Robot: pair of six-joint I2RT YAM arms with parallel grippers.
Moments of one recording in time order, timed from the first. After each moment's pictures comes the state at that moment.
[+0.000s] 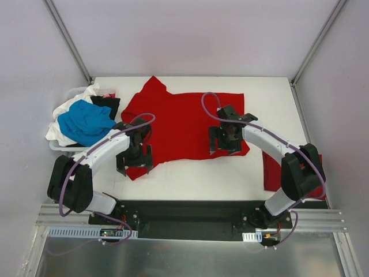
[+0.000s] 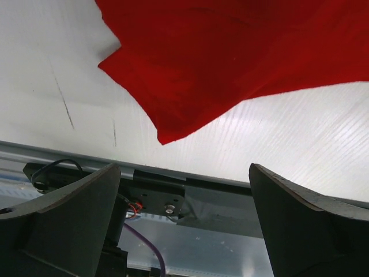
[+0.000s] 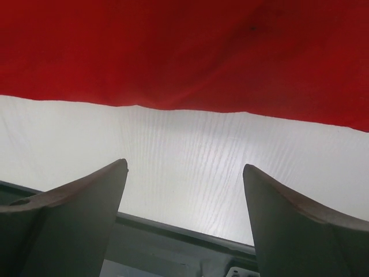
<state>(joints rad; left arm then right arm) -0.43 1.40 0.94 -1.14 -0.06 -0.59 0.54 1.61 1.16 -0.82 -0.05 0.46</state>
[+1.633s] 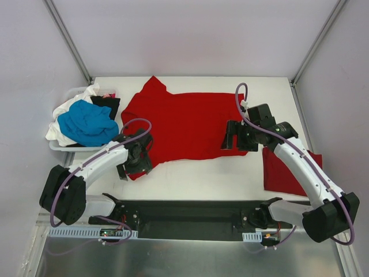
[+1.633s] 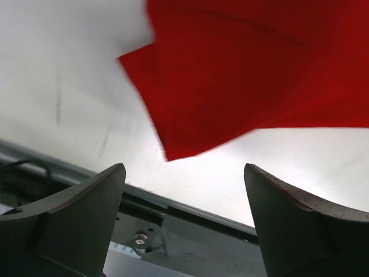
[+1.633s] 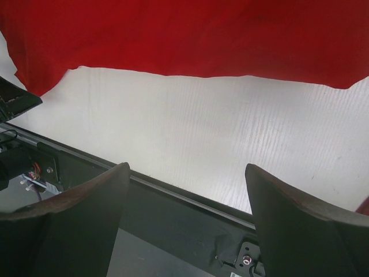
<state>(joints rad) -0.50 1.30 0.77 -1.06 -0.25 -0.93 0.41 1.18 1.12 -0.92 -0.21 0.41</state>
